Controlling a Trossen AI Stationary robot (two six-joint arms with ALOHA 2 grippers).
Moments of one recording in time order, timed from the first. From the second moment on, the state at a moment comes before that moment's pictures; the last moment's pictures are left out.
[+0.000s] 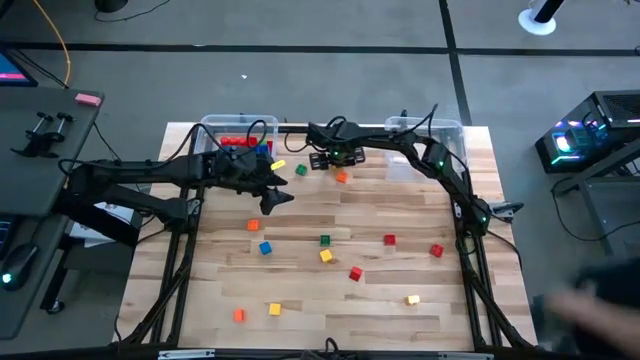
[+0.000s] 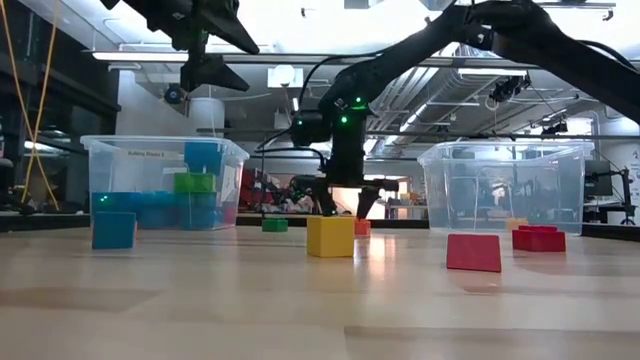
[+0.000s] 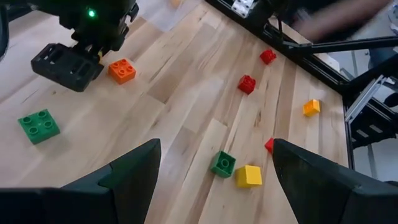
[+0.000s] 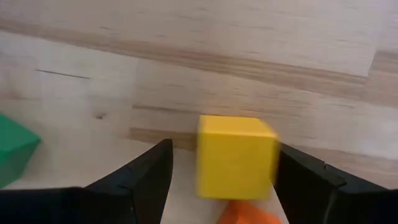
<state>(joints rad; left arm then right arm) 0.15 1.11 0.88 -0.37 0.04 -0.45 -0.44 2.37 1.94 -0.99 0.11 0.94</state>
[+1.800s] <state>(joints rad) 0.21 1.11 0.88 -0.23 0.04 -0.42 -0.48 1.24 1.25 -0.81 0.26 0.87</state>
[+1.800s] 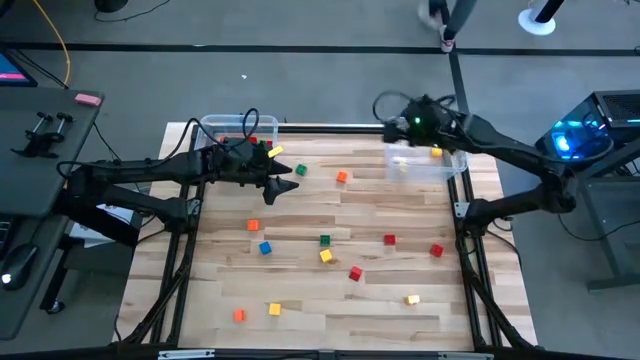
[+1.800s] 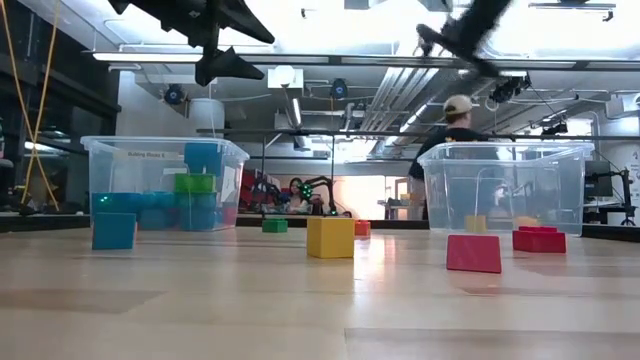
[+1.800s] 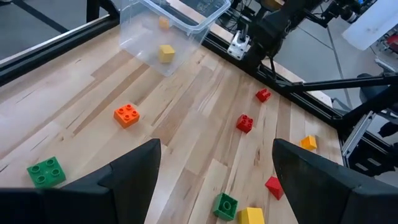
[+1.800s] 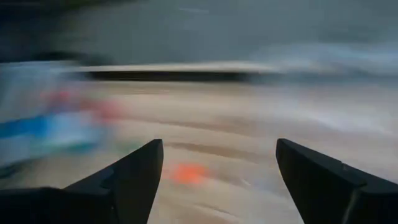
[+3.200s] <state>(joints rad) 0.19 1.11 0.88 -0.24 0.06 -0.51 -0.42 2.10 1.45 -0.64 0.02 0.09</state>
